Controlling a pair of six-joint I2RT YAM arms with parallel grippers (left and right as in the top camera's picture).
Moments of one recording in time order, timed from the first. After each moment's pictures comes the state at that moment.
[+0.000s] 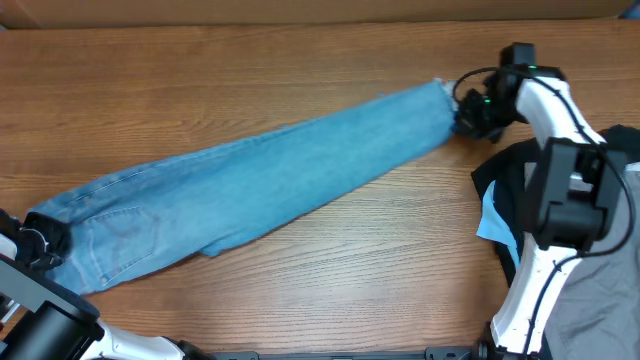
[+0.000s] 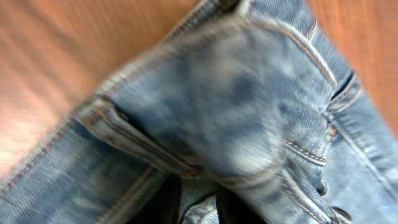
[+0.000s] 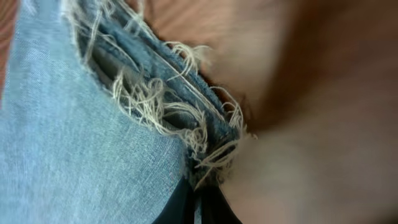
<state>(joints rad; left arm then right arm) 0.96 1.84 1.12 -0.58 0.26 -0.26 -0.15 2.26 1.78 -0.94 -0.31 0.43</state>
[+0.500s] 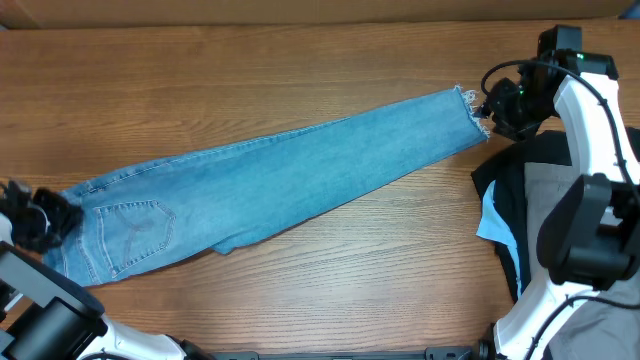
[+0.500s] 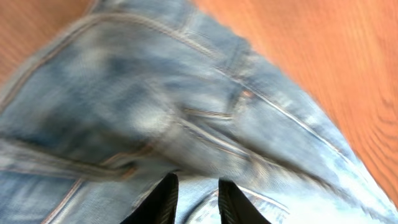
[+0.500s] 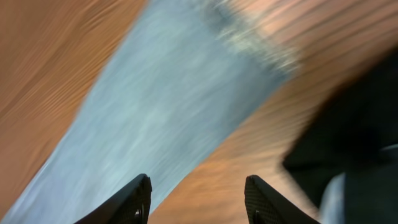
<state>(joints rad) 0.86 1.85 1.31 -0.84 0.37 -0.13 -0.17 2.01 1.78 -1.13 -0.34 0.36</state>
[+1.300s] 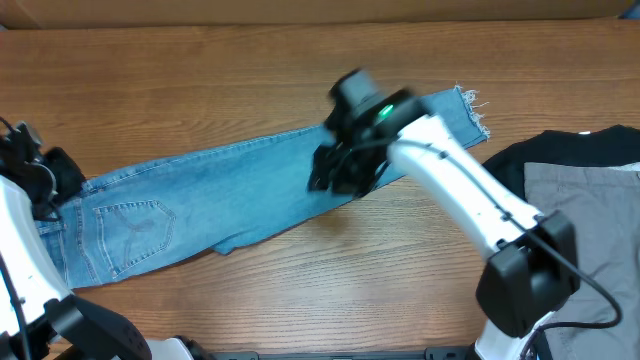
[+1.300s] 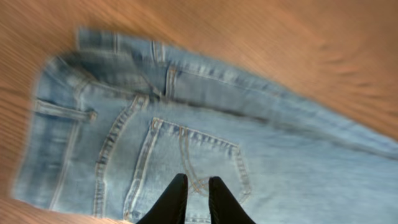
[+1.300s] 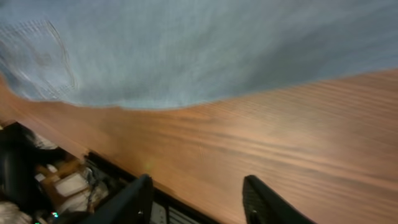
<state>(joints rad) 0.65 1.59 1.42 -1.07 0.17 -0.06 0.60 1.89 1.63 -1.13 -0.47 0.53</state>
